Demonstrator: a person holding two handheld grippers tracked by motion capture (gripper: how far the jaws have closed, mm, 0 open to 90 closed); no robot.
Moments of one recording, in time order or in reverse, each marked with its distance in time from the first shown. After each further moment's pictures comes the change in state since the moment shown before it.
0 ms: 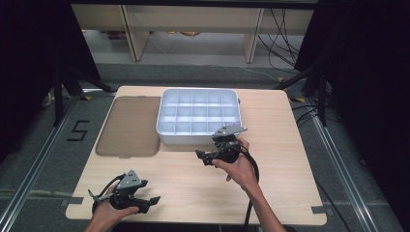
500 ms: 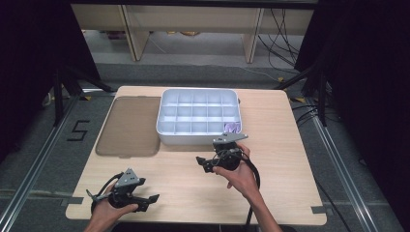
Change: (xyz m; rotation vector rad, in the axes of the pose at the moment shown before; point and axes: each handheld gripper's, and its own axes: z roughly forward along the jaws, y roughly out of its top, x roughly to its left) left arm 0.003 0.000 -0.001 -0.023 0.016 -0.049; right arm 0.008 -0.016 -0.005 0.012 -0.017 -0.017
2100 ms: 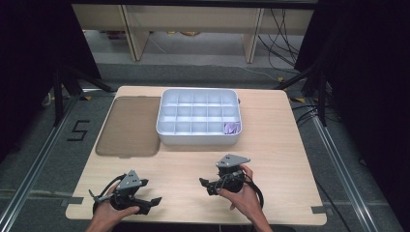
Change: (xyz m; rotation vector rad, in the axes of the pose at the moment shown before) left arm -0.006 0.000 0.002 -0.006 -0.025 0.037; right arm 0.018 -0.058 -0.004 0.035 0.018 0.004
